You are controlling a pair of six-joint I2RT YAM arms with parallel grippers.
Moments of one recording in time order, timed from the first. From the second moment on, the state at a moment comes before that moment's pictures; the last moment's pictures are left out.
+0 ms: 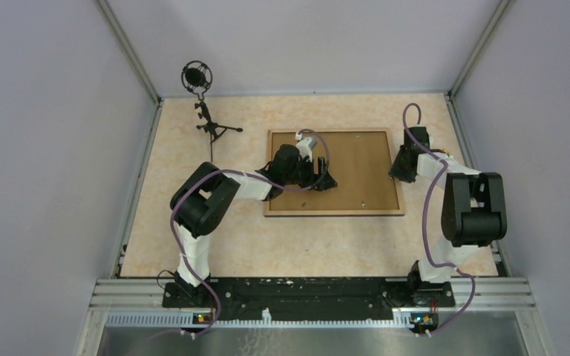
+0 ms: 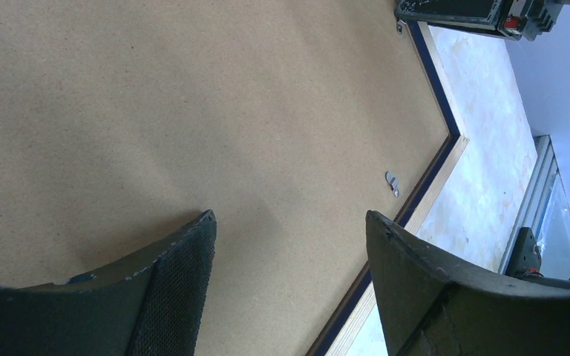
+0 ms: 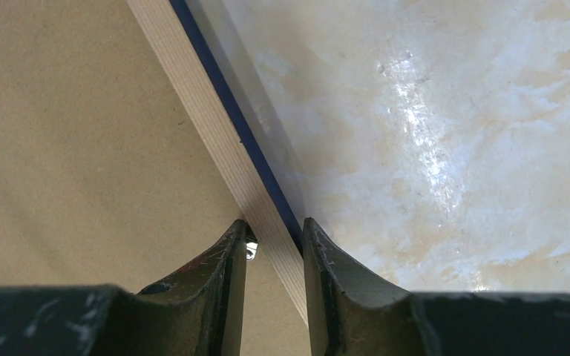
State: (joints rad) left arm -0.67 1.99 1.05 0.46 0.40 -0.58; right arm 0.01 1.69 0.98 -0.32 0.12 0.45
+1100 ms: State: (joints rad) left arm -0.65 1.99 1.04 0.48 0.43 -0.59; right arm 0.08 1.77 1.14 -0.51 0.24 0.33
